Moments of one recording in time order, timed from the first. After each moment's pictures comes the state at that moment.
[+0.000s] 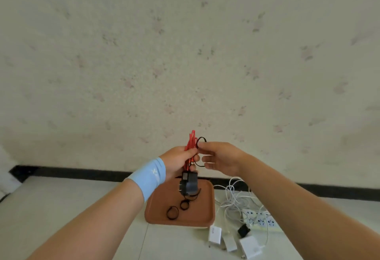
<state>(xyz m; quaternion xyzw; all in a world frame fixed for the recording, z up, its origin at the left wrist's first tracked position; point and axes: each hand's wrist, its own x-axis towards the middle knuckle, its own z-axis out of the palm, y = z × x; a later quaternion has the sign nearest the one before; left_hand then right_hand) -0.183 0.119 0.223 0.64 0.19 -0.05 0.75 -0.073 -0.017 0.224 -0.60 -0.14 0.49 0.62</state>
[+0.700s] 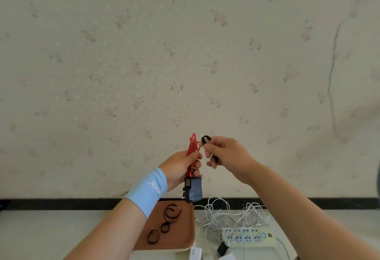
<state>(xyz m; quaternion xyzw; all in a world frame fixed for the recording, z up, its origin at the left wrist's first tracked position) -0.176 0.028 0.307 0.65 0.11 -0.01 0.75 -0.093 -0.124 0.330 -0.70 -0.29 0.22 0.62</state>
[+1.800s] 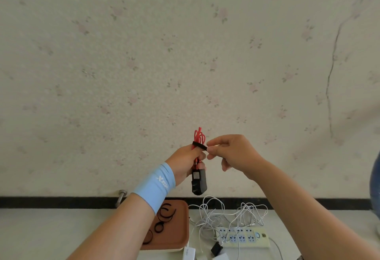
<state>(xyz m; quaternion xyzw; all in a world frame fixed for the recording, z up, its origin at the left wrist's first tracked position) -0.145 0.017 0.304 0.62 0.11 0.01 0.78 -0.085 -0.140 0.346 -0.79 -0.25 0.18 0.53</state>
